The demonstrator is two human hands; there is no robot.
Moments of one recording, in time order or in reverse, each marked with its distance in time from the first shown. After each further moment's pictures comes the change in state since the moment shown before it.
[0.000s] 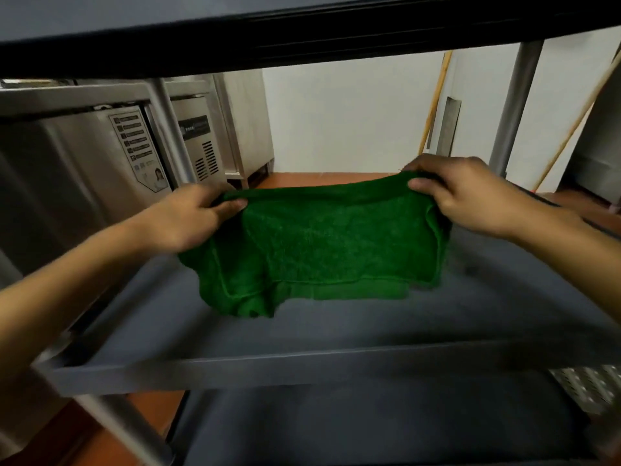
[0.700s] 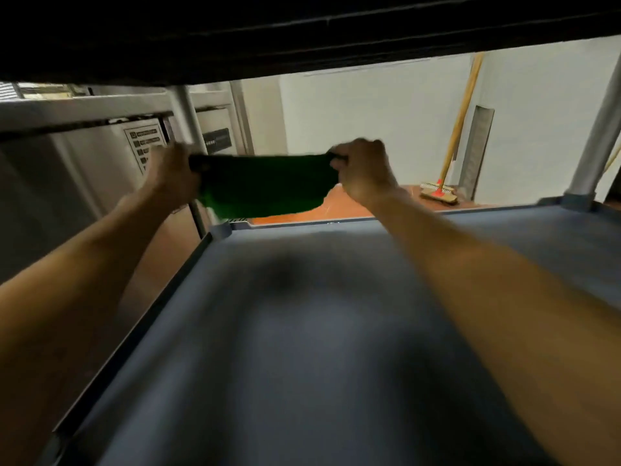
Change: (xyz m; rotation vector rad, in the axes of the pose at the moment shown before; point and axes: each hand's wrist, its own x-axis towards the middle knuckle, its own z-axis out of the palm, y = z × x) left_hand 0.182 -0.184 -0.075 0.438 0.492 -0.033; right_hand 0.246 -0.048 0.156 0.091 0.195 0.184
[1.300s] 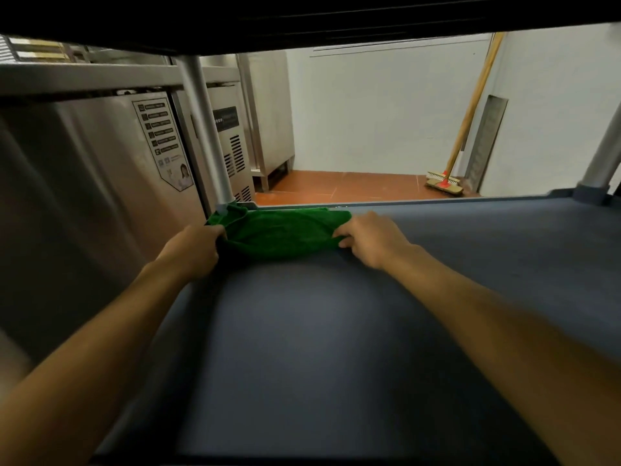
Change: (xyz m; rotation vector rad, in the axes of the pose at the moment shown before) left_hand -0.110 -0.017 0.058 0.065 -0.462 -0.077; right_hand -0.095 0.027 0.049 -0.250 -0.455 -0.119
